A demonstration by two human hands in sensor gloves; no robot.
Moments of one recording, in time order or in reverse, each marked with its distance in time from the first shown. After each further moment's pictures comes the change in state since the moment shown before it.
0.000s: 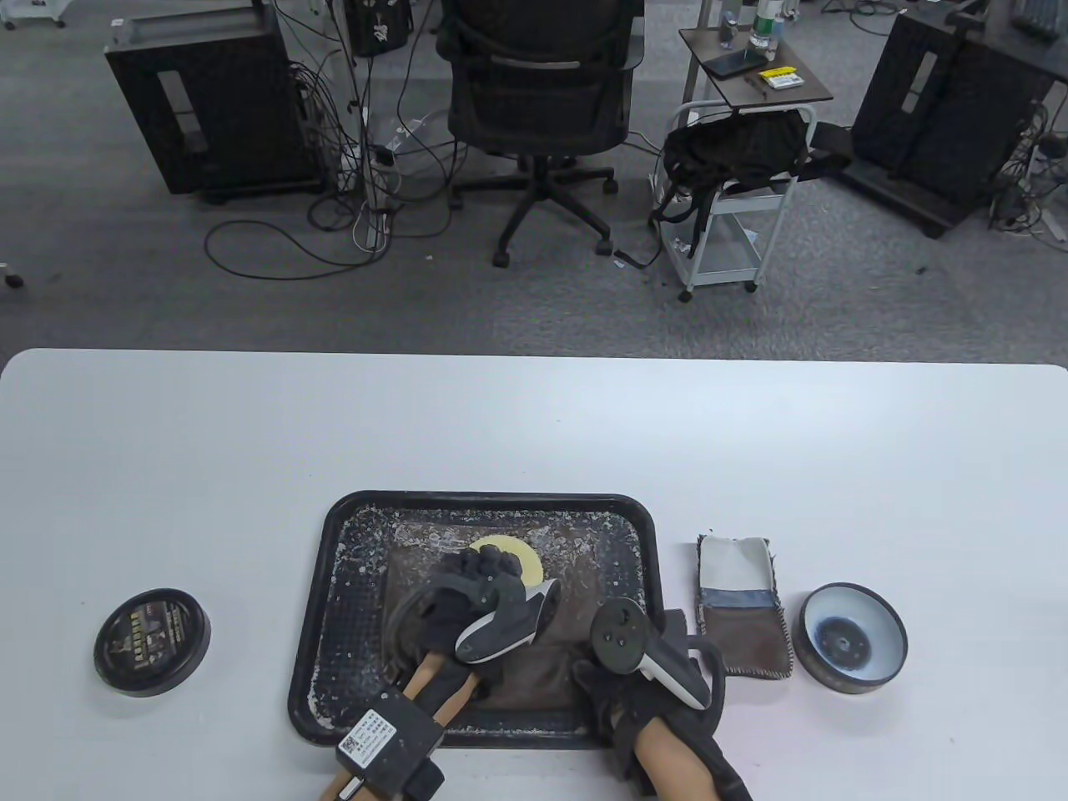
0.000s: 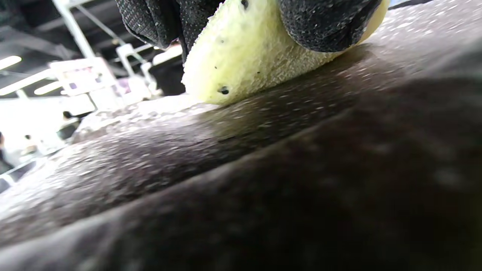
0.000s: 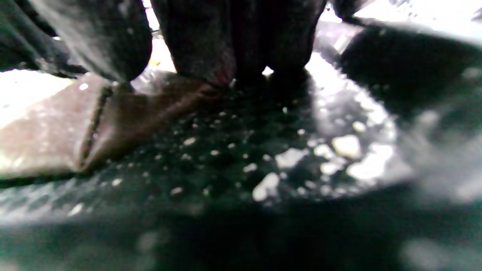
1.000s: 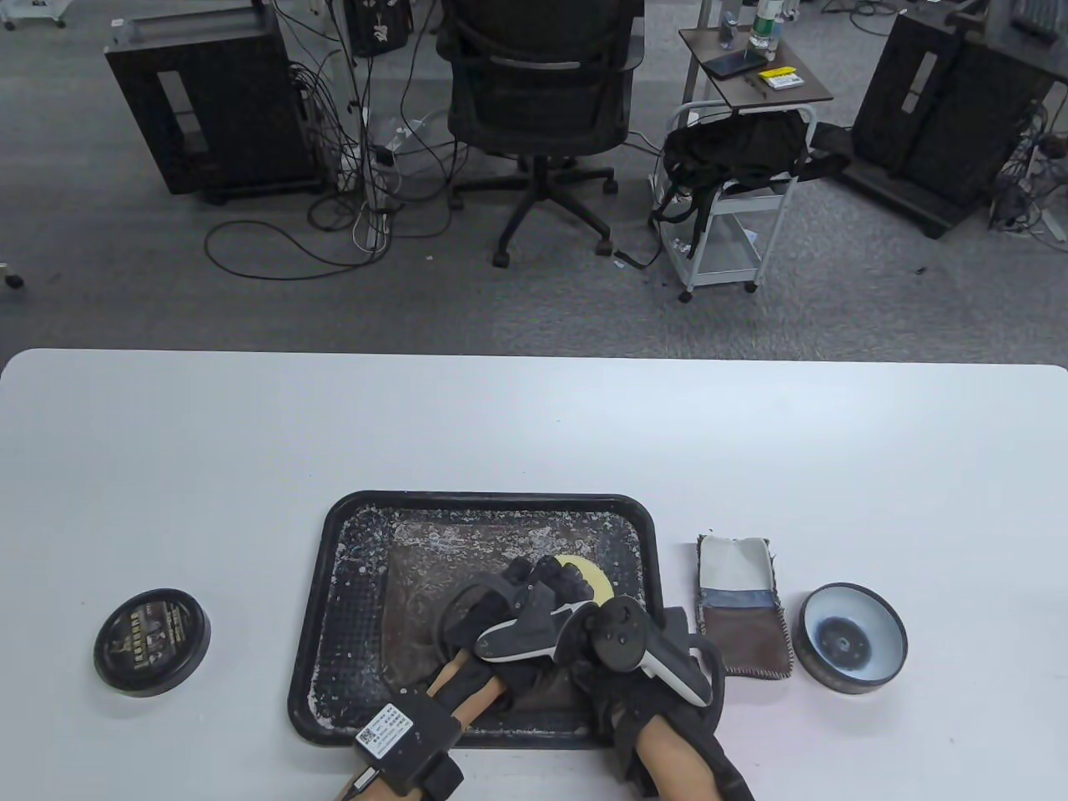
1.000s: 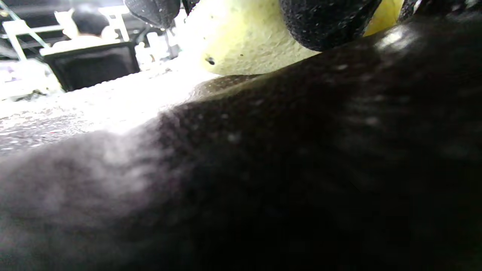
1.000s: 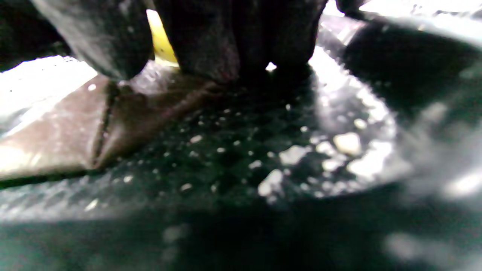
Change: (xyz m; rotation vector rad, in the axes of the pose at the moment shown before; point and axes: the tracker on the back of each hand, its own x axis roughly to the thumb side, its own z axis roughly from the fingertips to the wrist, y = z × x) left_hand 0.061 0.028 -0.014 0.036 -0.294 0.161; right_hand 0.000 0.000 -0.001 0.034 -0.011 -0.012
